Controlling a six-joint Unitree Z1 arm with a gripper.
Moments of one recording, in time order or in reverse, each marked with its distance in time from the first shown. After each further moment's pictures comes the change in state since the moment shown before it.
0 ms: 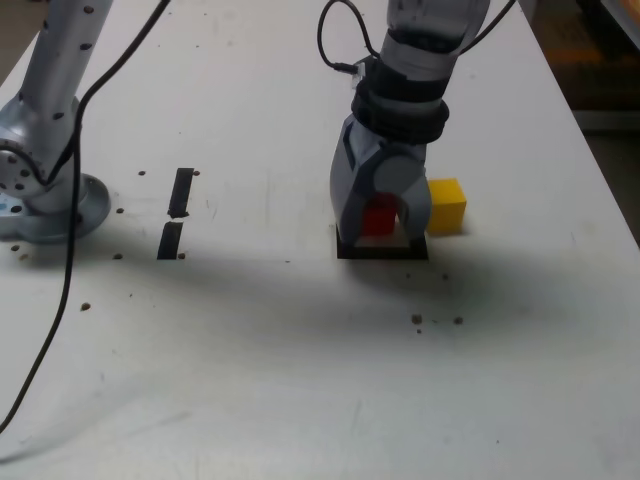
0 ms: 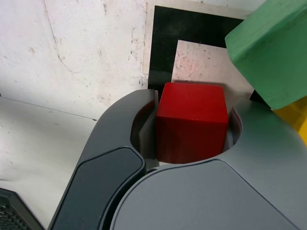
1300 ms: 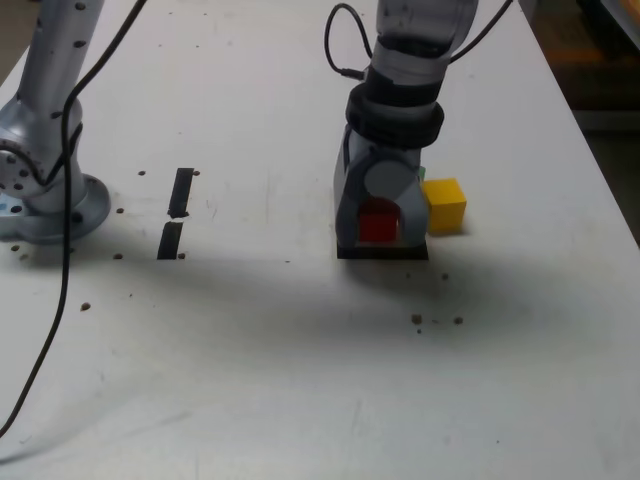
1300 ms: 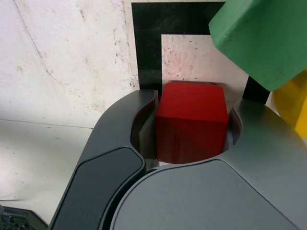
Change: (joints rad) arm -0.014 -0.037 0.070 -0.085 0.006 0.110
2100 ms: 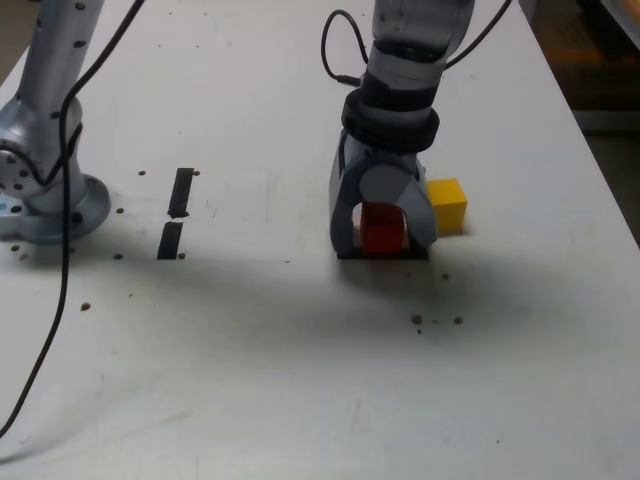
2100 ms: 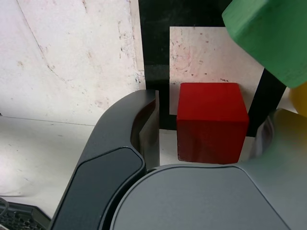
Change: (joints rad) arm 0.000 0.000 0.023 -0.011 -0.030 0.010
